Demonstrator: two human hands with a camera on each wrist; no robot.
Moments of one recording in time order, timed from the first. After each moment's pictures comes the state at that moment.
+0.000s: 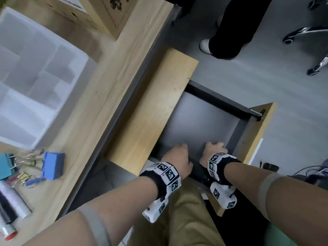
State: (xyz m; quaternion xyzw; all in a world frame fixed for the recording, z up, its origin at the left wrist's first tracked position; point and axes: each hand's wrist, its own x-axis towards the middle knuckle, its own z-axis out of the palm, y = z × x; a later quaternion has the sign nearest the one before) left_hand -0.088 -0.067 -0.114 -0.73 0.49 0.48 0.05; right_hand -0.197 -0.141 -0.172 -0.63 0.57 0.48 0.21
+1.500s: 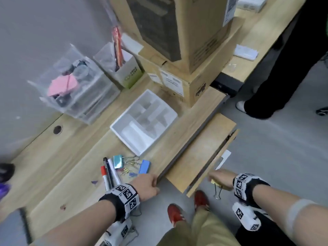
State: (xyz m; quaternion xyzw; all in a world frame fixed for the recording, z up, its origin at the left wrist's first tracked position) left_hand 0.091 0.062 0.077 -0.80 0.35 0.48 0.08; right_hand -0.125 -0.153 -0.006 -0.64 0.45 0.33 0.53
